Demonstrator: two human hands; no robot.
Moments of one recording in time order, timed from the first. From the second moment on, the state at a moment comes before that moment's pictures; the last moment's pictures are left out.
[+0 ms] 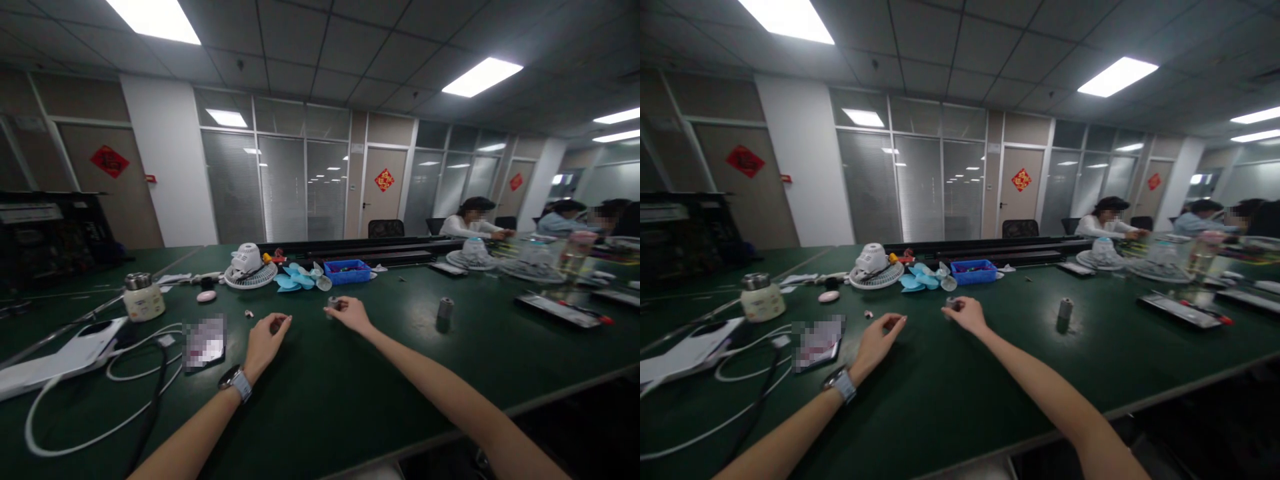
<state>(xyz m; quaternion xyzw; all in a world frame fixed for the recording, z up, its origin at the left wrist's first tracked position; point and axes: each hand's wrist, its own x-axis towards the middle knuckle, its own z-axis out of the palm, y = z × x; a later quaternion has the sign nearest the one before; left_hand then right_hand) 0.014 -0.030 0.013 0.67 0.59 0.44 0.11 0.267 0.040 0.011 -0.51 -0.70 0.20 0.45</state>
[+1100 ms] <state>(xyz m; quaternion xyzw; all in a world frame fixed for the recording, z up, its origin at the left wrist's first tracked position) -0.008 -0.016 -0.002 0.69 0.67 0.26 0.05 0.181 0.007 0.000 -0.44 -0.75 0.19 0.45</state>
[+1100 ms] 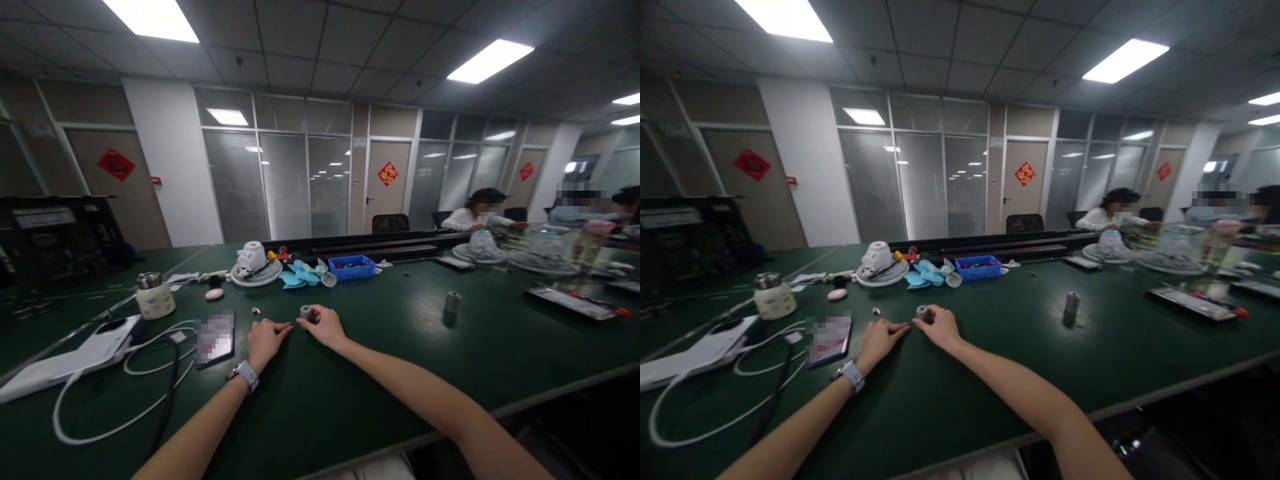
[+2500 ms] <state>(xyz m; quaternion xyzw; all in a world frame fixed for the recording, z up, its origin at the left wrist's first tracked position) -0.009 -0.008 -0.009 0.59 0.67 0.42 0.14 0.282 0.037 0.049 -0.50 -0.76 -0.01 0.42</state>
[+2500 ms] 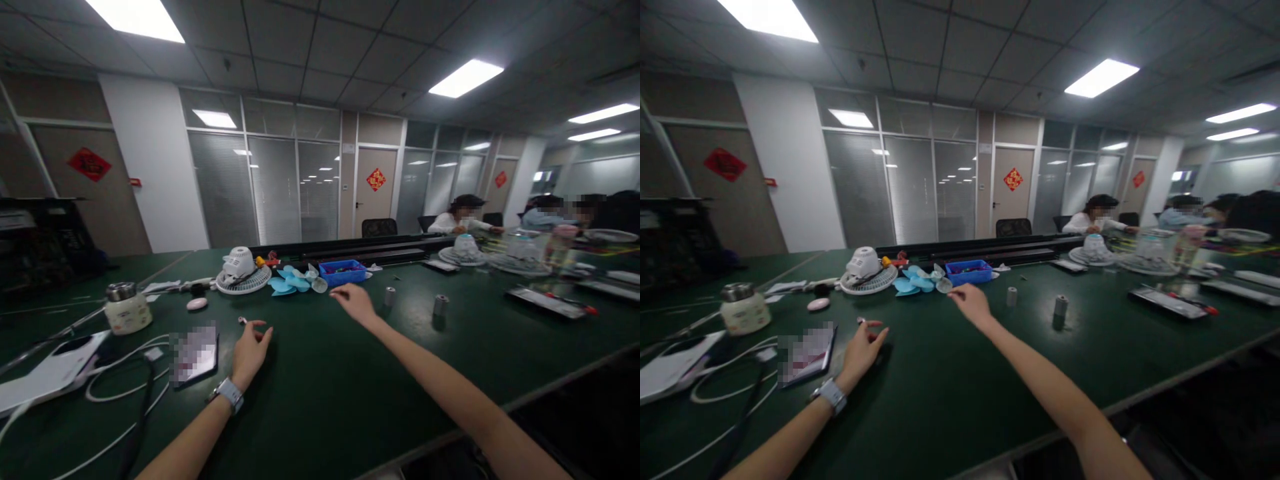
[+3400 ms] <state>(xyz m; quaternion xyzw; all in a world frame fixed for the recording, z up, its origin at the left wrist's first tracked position) -0.007 -0.017 0.000 0.61 0.66 0.41 0.14 0.436 0.073 0.036 -0.74 -0.59 -0.06 0.32</state>
